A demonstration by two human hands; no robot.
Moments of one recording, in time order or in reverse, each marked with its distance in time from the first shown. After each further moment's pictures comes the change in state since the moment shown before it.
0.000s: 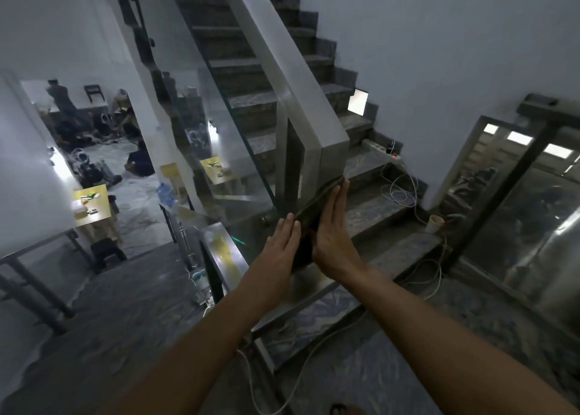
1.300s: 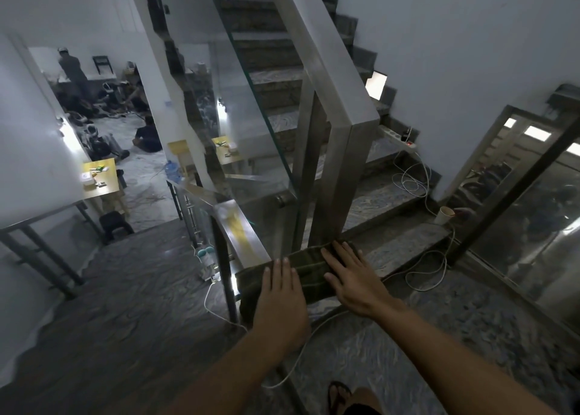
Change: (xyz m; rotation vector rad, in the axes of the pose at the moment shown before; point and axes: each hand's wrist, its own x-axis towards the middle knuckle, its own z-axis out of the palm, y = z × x) left_hand -0.058 -0.006 0.071 0.342 -0.265 -0.223; right_hand -0.081 0.050 0.024 -0.378 -0.572 0.140
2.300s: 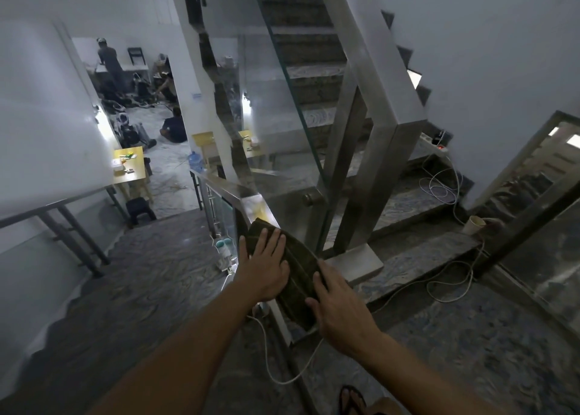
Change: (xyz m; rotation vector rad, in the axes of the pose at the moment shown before) left_hand 0.045 -0.101 0.007 -0.075 0.011 -0.115; right_hand -0.016 -0.091 0.018 0.007 0.055 -0.106
